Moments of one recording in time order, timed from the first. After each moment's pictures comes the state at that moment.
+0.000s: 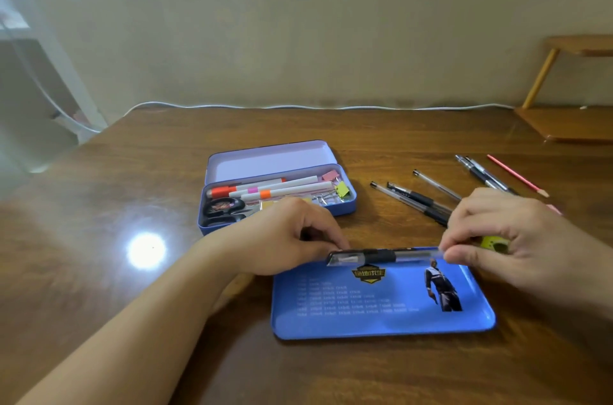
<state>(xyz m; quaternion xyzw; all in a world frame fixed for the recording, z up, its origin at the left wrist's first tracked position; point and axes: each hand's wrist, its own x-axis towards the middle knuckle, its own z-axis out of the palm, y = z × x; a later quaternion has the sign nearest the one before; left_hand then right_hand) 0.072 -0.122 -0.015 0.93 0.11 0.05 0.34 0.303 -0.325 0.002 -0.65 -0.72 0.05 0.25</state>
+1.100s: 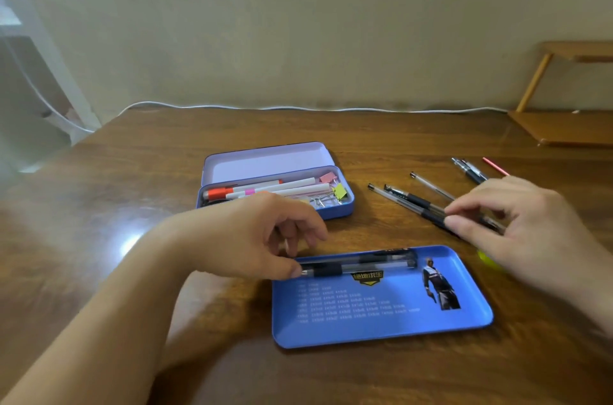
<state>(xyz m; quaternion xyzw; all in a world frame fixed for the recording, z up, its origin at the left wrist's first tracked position) 0.044 -0.116 0.012 0.94 0.13 0.00 0.32 0.302 -0.322 -0.004 -0.75 -0.59 -0.05 0.28</state>
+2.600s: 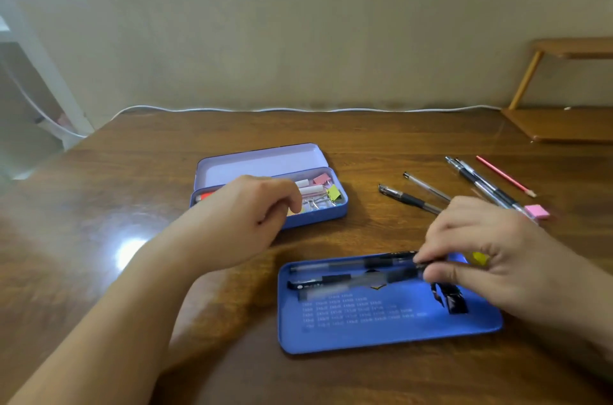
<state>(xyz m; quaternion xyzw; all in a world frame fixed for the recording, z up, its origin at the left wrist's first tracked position) 0.051 -0.112 0.005 0.96 0.19 0.16 0.15 0.287 -0.326 -0.001 -0.64 -0.72 0.04 0.27</state>
